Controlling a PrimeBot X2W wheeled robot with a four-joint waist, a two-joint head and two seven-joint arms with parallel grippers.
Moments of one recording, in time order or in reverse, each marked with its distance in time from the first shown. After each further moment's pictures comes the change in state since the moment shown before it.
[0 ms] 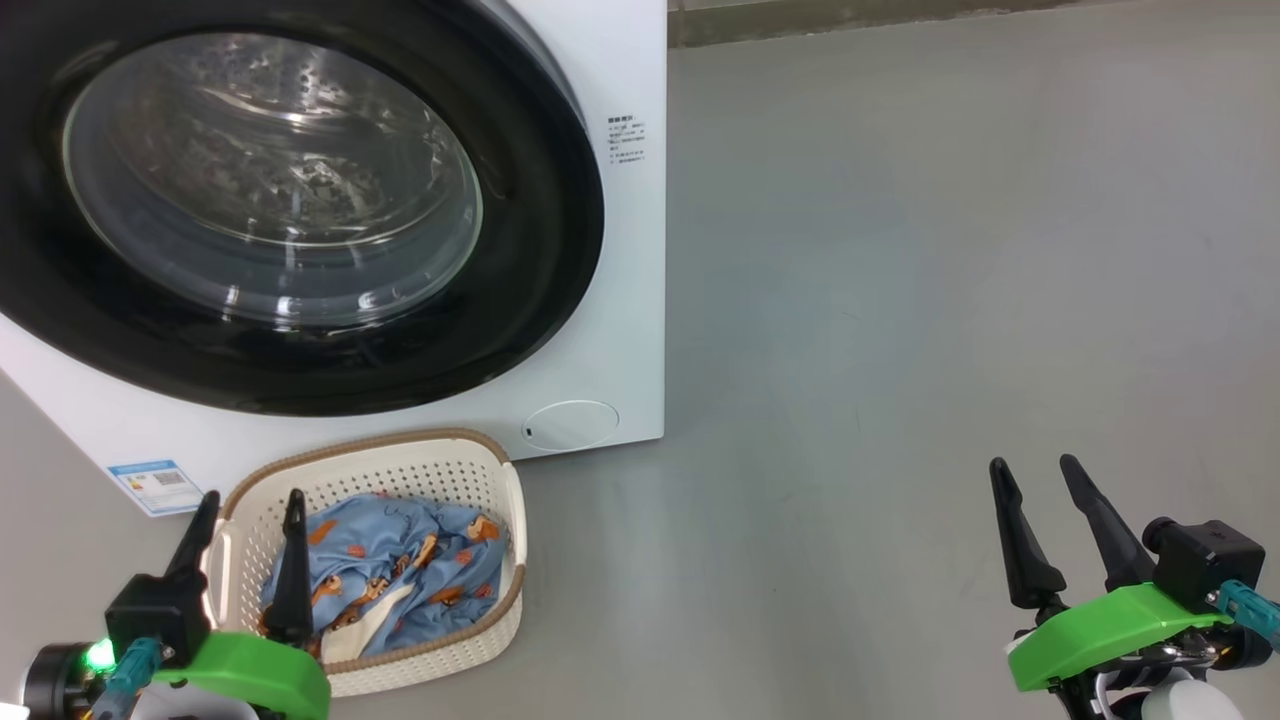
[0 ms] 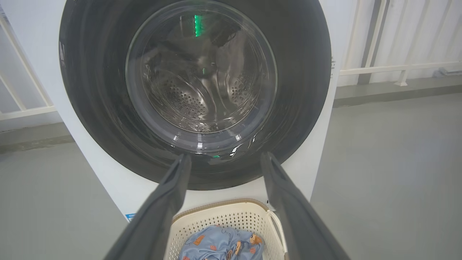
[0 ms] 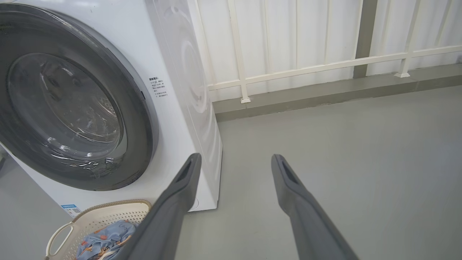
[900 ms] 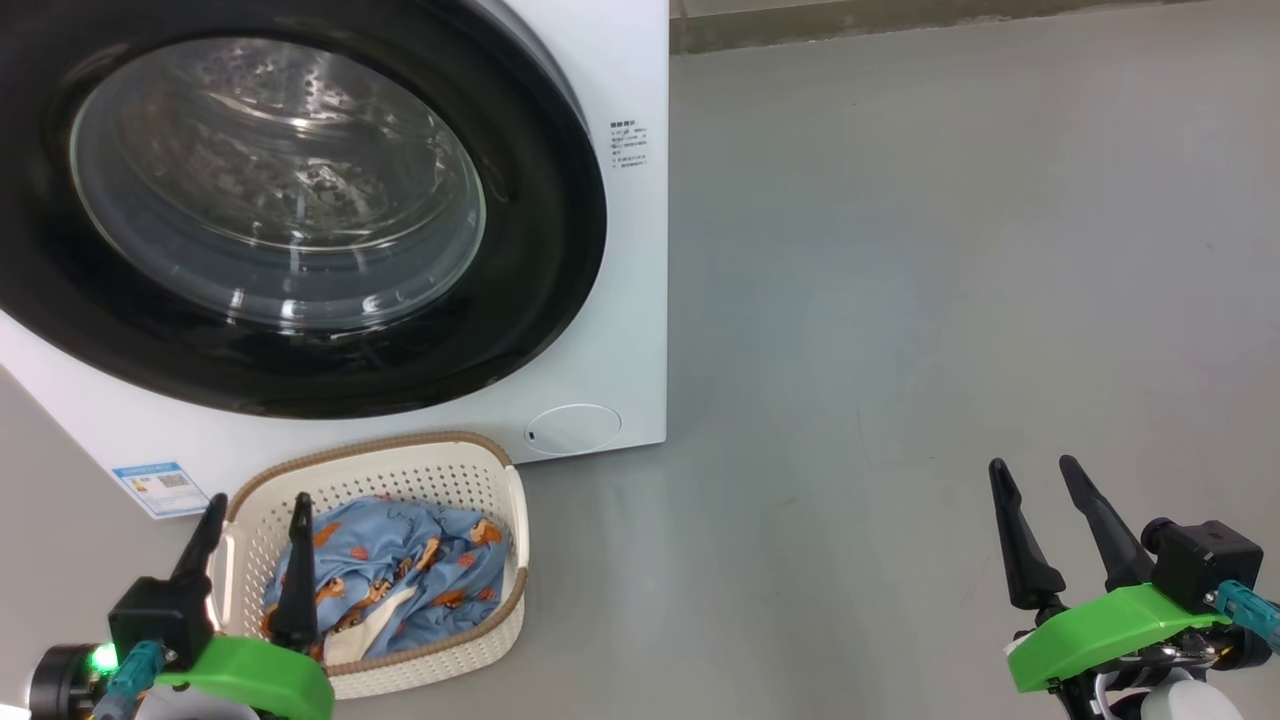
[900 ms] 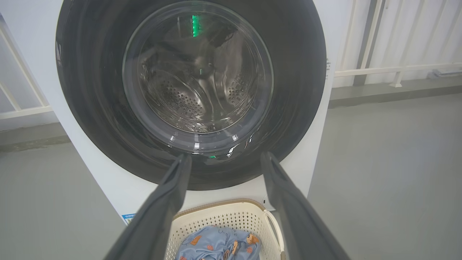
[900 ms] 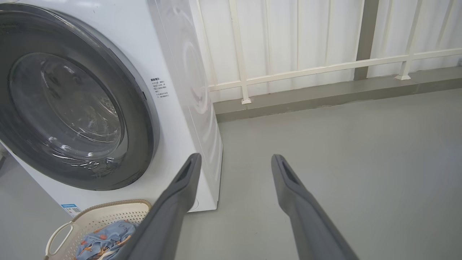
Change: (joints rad) left arm 0.004 -0.005 0.004 -0.001 0.002 -0.026 0.000; right arm 0.000 0.001 0.000 0.003 -0.005 0.000 -0.001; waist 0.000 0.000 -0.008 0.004
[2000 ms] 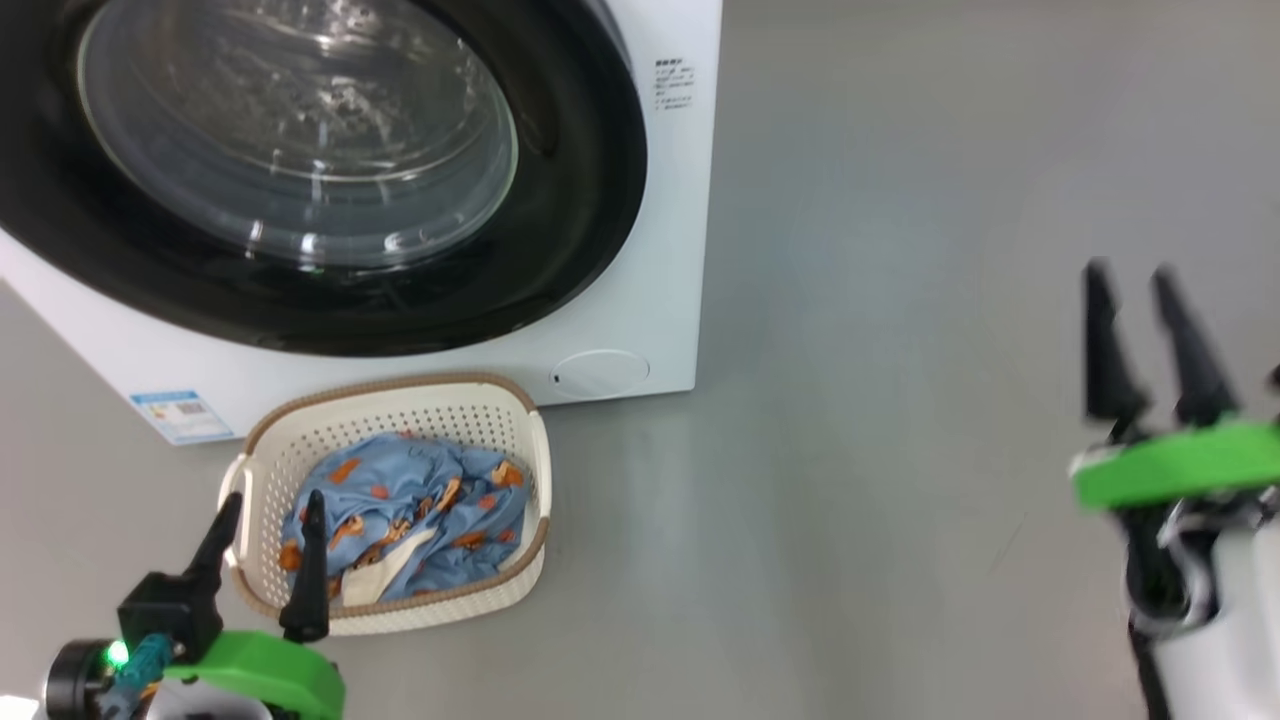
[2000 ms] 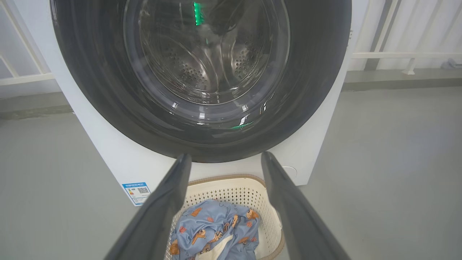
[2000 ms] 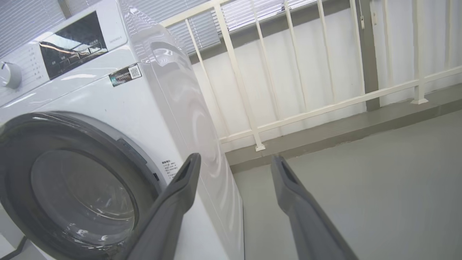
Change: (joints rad) left arm -0.009 -0.016 0.001 0.026 -0.015 -0.018 0.000; right arm -0.201 -0.012 -0.069 -0.029 0.132 0.000 0.007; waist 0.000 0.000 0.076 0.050
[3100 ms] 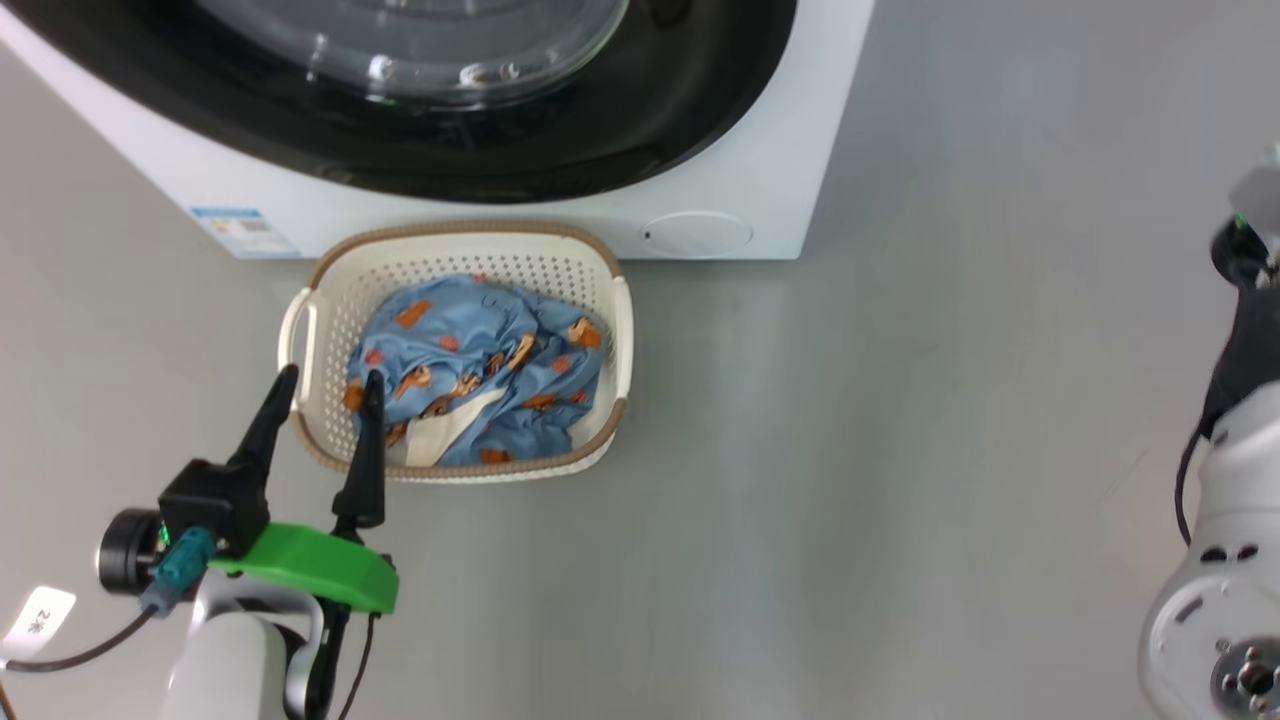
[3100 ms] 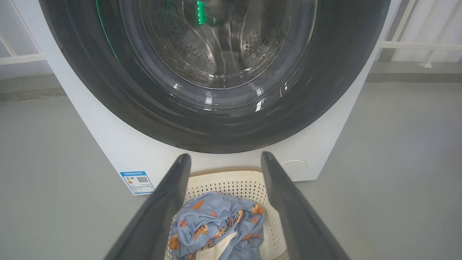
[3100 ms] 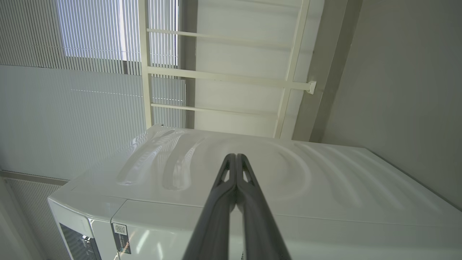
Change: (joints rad) left arm -0.169 -0.047 -0.065 -0.016 0.000 -0.018 0.000; right arm -0.745 0.055 -0.624 0.484 0.640 0.000 0.364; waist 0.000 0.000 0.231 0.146
